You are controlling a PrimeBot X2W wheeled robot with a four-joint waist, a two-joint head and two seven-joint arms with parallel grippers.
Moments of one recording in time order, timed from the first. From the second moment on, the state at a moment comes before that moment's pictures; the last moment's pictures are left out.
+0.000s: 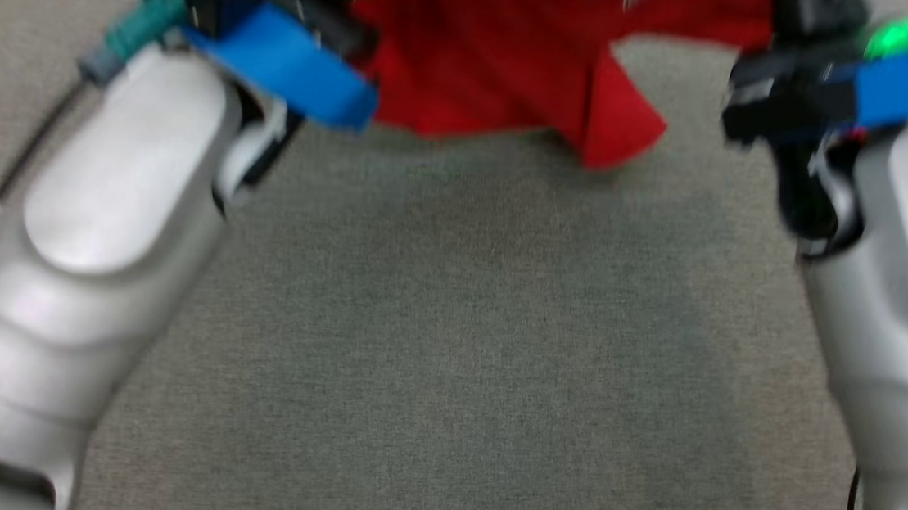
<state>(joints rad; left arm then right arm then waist) -1.00 0.27 -0.61 0.41 -0.43 -0.13 -0.26 -0.93 -0.17 0.25 0.45 0.44 0.13 -0.26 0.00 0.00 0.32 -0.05</state>
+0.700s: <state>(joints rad) -1.28 0.26 -0.67 0.47 -0.50 -0.13 -0.26 -1.24 -0.16 0.27 0.64 0.56 0.13 -0.26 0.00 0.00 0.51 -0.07</state>
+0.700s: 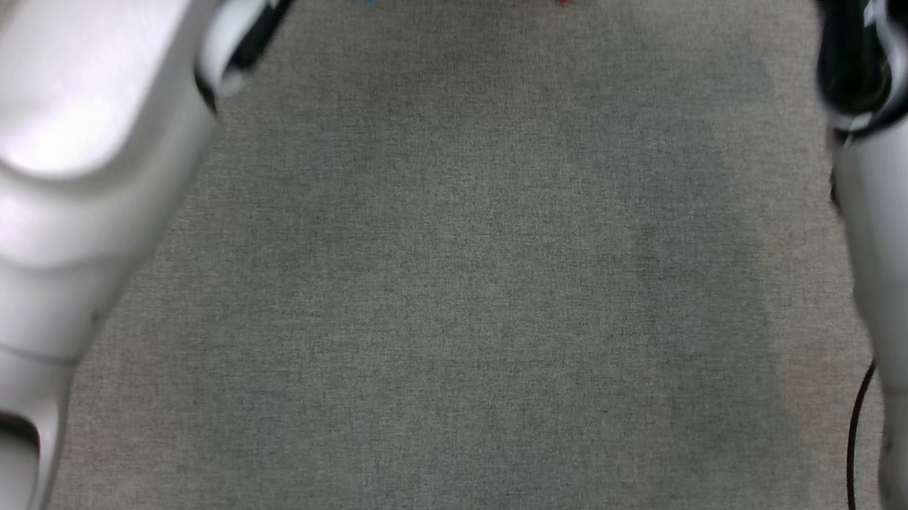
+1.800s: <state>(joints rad) -0.04 0.28 -0.58 0.22 -0.39 -0.13 -0.26 0.06 -0.23 0.33 0.22 0.64 0.13 -0.26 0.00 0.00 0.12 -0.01</state>
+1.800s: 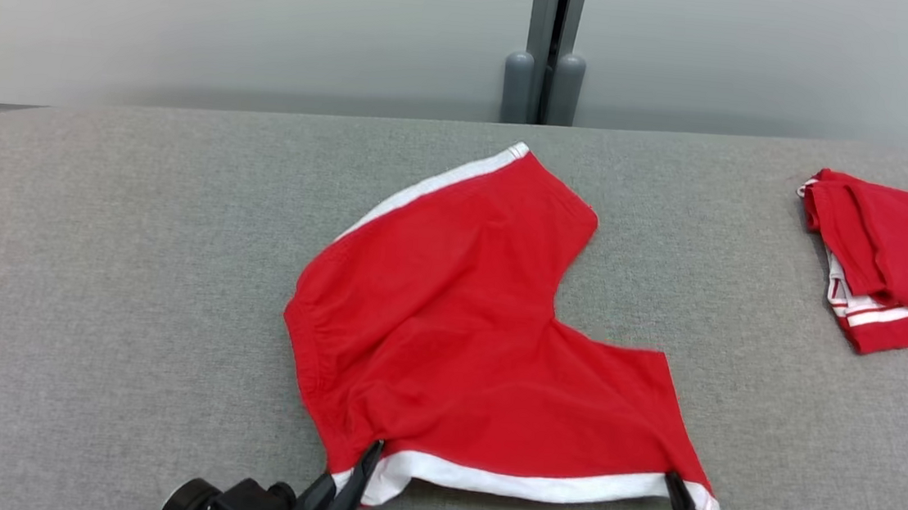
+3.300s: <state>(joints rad) -0.53 0.15 -0.54 0.36 -0.51 -0.13 -0.26 -1.02 -0.24 0.42 0.90 0.57 0.13 -0.12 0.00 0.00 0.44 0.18</state>
